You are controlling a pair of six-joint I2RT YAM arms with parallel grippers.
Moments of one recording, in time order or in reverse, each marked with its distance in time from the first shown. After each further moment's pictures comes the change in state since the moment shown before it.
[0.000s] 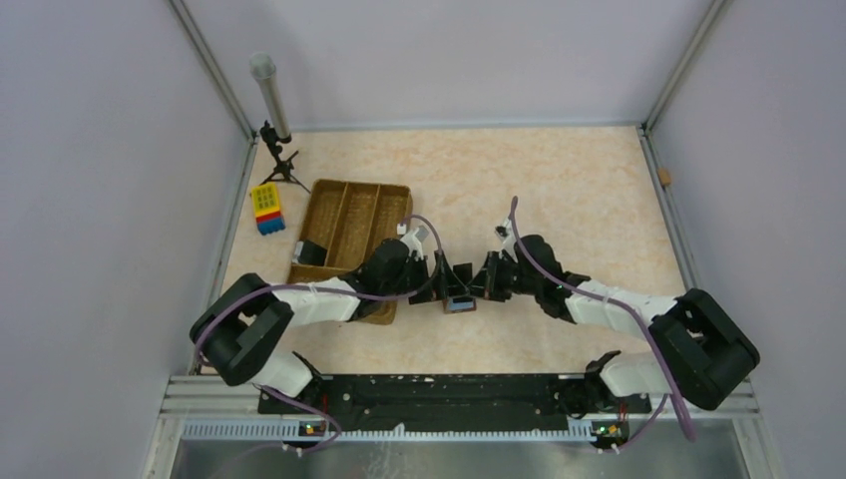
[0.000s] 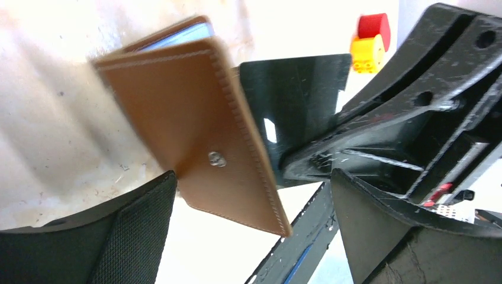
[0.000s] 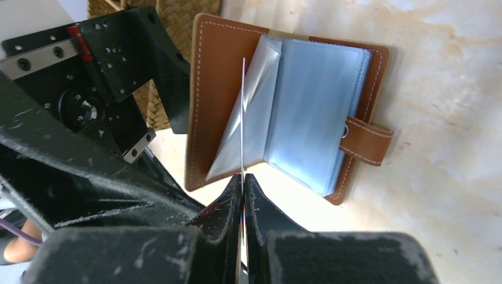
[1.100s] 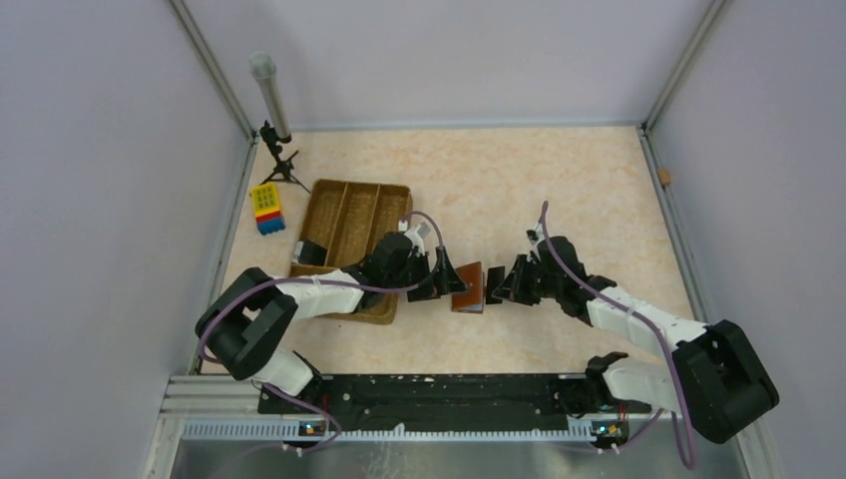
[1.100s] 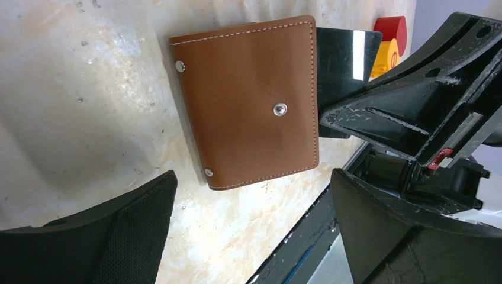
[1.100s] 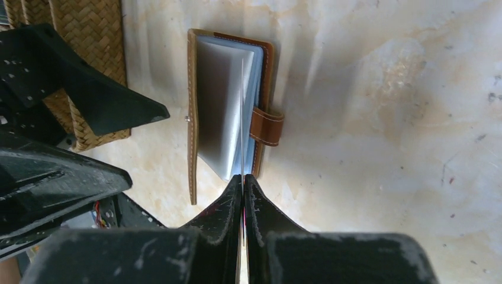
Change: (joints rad) left arm 0.024 0.001 0.065 -0.123 -0.003 0.028; right arm -0.154 -0.163 -0.028 -0.302 0.089 -0.082
